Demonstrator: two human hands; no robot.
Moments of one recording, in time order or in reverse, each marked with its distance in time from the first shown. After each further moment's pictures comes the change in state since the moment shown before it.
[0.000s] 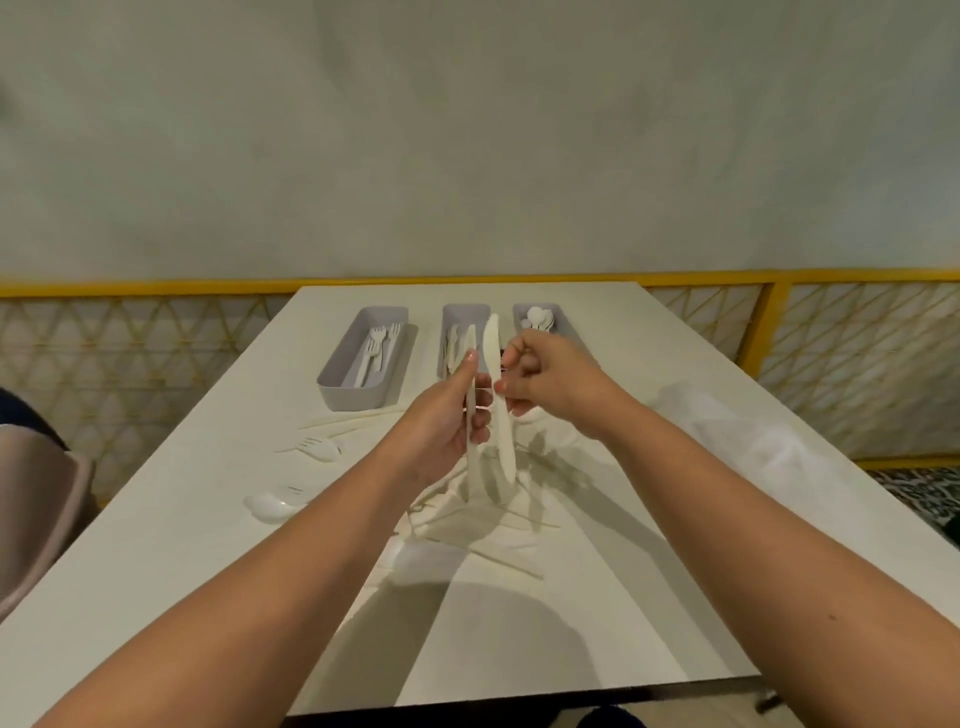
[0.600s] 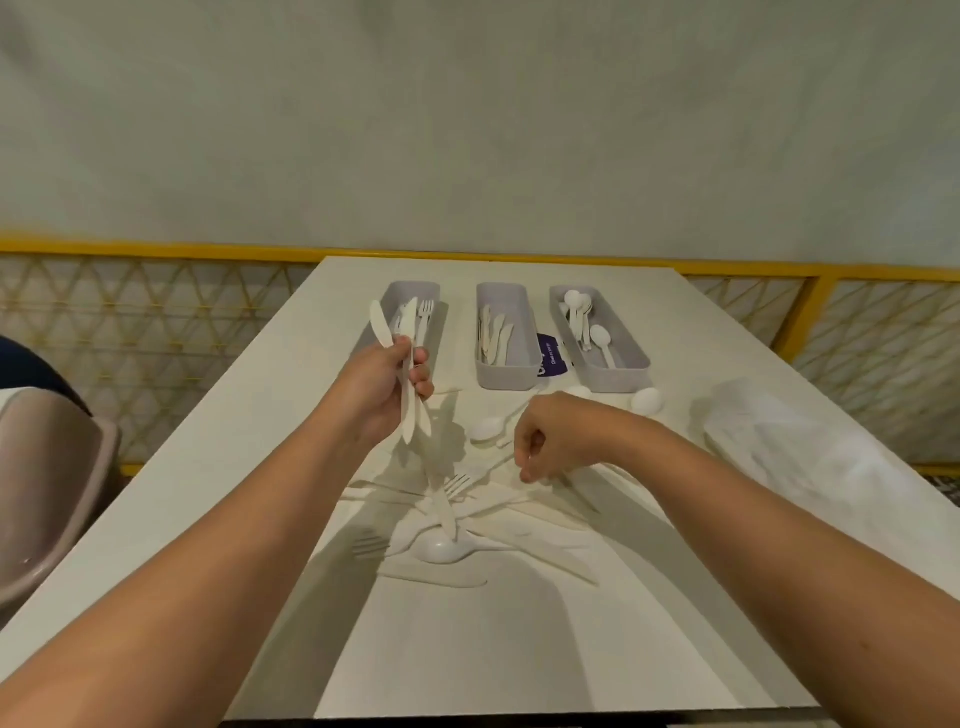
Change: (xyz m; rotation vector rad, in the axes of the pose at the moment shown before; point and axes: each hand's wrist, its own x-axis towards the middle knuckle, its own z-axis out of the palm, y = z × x) left_hand 0.015 0.019 -0.096 -0.368 0.166 0.057; right_hand 0.012 0.013 0.041 -0.738 -0.512 0.125
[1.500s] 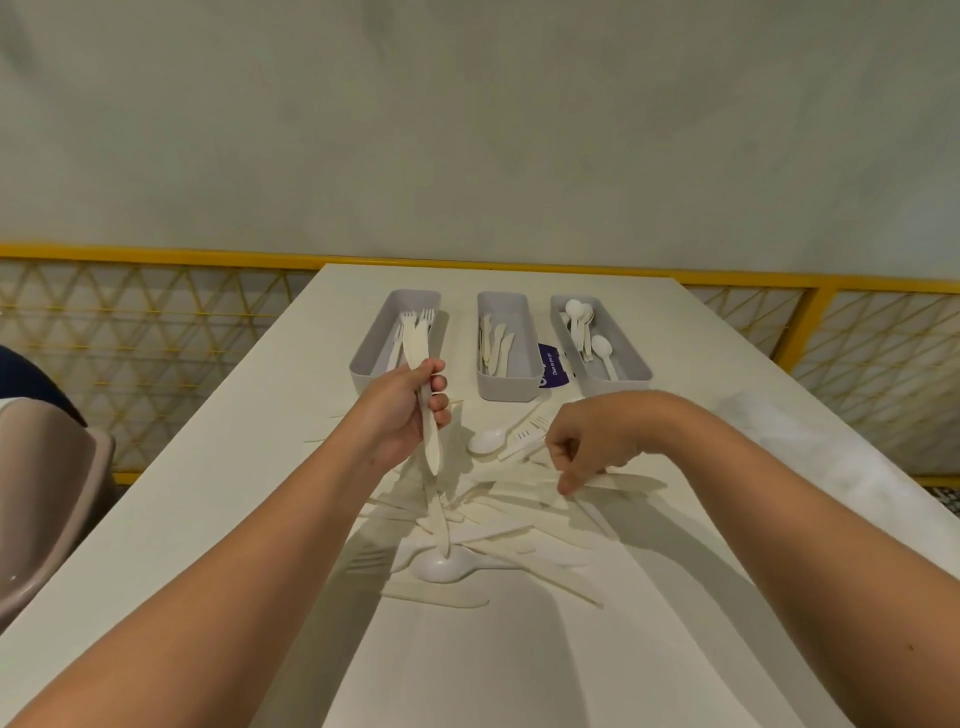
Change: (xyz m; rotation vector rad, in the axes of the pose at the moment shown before) left_hand 0.003 -0.016 -0.001 0.076 -0.058 -0.055; right_hand -0.014 0.005 -0.029 -0.200 -0.225 0.091
